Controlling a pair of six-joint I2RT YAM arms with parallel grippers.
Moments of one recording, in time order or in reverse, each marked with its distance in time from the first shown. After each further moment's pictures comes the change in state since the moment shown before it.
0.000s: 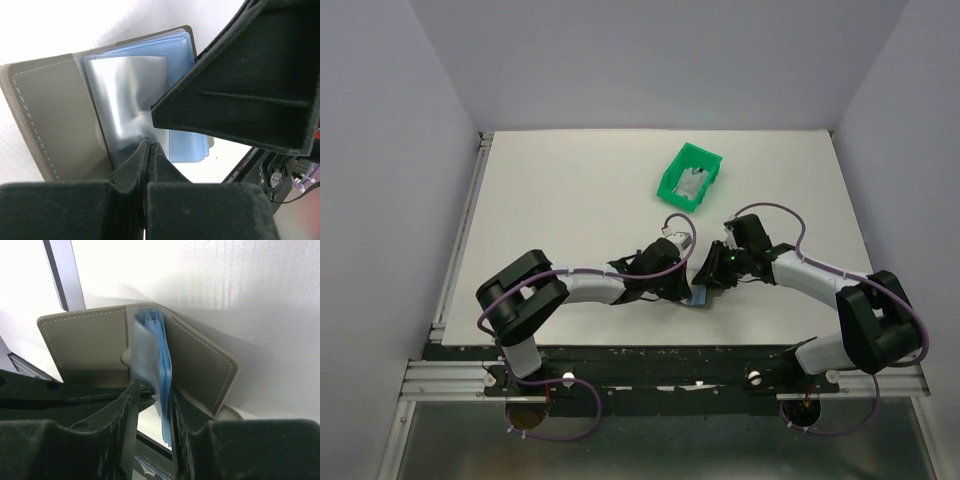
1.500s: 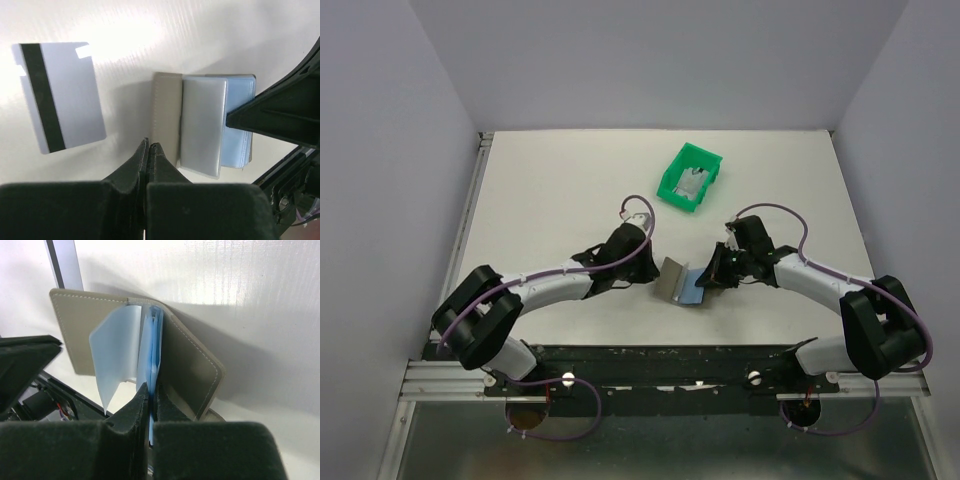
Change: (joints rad) left arm 0.156 -0.217 -0.094 -0.141 -0.102 -0.008; right arm 0.000 -0.034 -0.018 -0.001 0.005 -0.008
